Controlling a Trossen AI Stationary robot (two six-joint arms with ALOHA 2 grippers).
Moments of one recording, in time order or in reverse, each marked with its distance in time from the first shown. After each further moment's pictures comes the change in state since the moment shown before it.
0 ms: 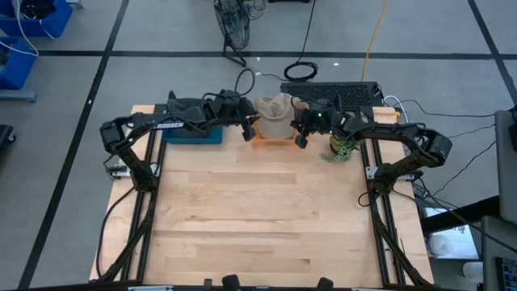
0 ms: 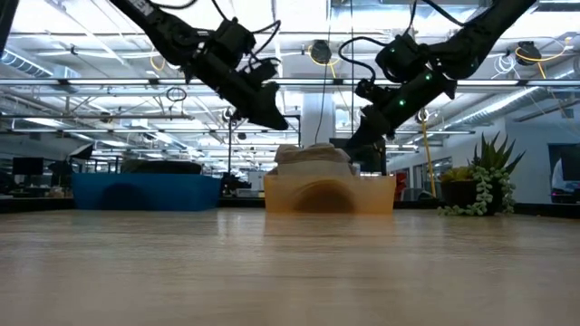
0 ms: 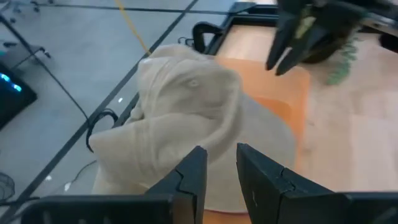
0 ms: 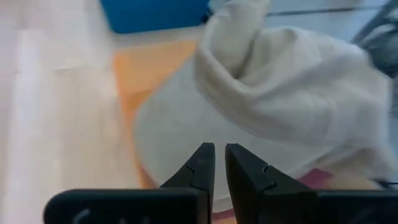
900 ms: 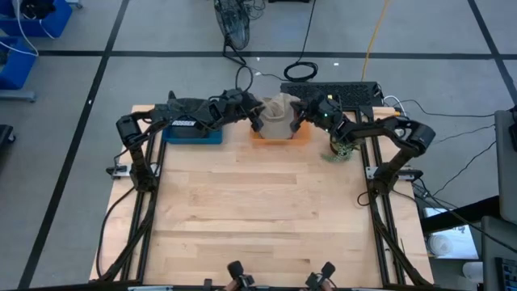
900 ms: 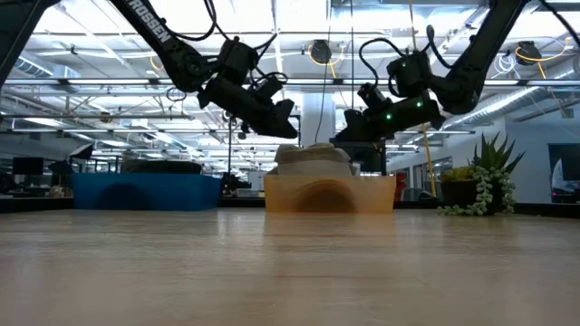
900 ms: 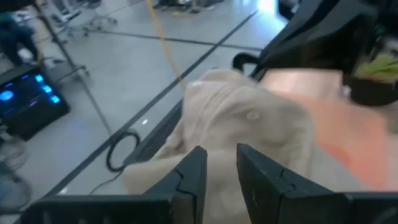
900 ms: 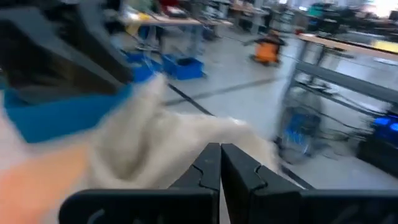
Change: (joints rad) left arm 0.044 0.166 -0.001 0.333 -0.068 -0.053; right arm -0.079 0.195 -0.113 0.727 0.115 0.116
